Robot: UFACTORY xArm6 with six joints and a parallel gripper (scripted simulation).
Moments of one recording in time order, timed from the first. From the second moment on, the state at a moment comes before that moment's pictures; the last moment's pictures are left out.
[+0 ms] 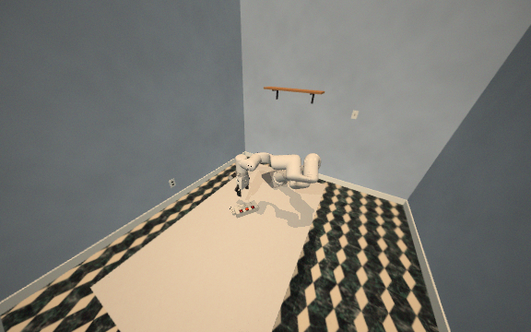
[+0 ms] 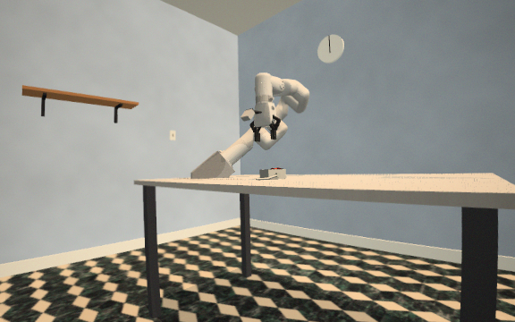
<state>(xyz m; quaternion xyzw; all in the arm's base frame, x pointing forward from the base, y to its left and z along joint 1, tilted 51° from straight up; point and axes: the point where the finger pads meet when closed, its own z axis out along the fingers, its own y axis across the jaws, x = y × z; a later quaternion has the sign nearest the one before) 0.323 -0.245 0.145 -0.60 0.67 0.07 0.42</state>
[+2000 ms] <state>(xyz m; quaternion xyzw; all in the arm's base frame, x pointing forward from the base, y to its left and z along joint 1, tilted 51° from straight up) 0.400 -0.211 0.135 -0.84 0.33 -0.12 0.41</state>
